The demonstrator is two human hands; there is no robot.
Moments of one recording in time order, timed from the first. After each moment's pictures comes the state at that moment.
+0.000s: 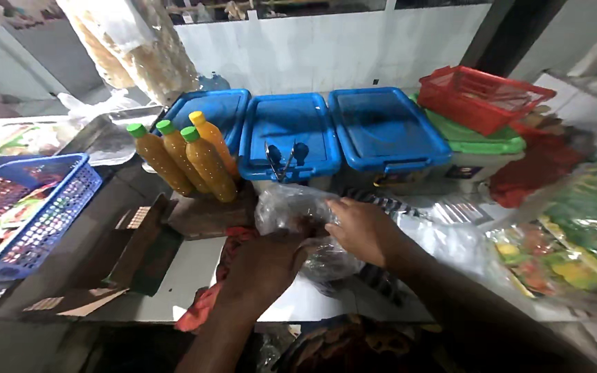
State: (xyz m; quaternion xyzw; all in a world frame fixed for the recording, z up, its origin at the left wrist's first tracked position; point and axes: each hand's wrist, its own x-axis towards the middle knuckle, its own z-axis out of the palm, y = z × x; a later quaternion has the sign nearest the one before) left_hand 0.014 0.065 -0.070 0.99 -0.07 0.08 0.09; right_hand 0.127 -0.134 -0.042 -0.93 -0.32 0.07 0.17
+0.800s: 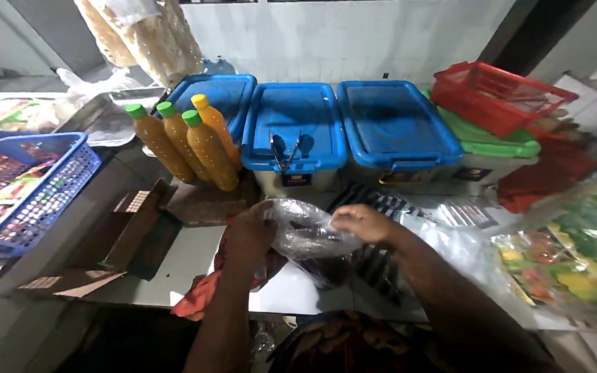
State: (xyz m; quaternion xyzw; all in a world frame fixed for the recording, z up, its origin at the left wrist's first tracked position) left_hand 0.059 0.104 -0.118 0.93 0.20 0.10 0.29; right_hand 0.176 -0.152 -0.101 -0.79 -0.27 0.31 0.46
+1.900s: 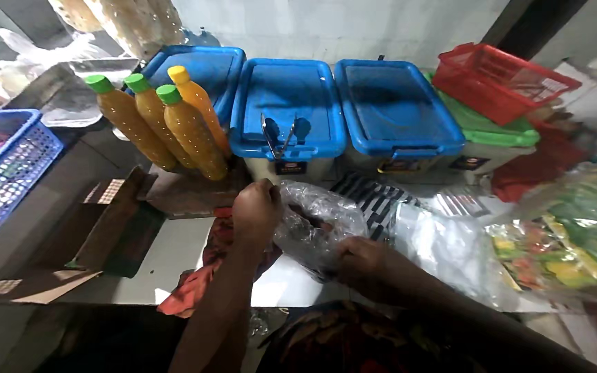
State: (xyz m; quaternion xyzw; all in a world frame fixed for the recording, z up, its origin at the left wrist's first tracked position) left_hand 0.106 0.094 -0.126 0.95 0.16 0.18 0.21; right_hand 0.107 -0.192 -0.132 -0.80 -0.56 0.01 0.23
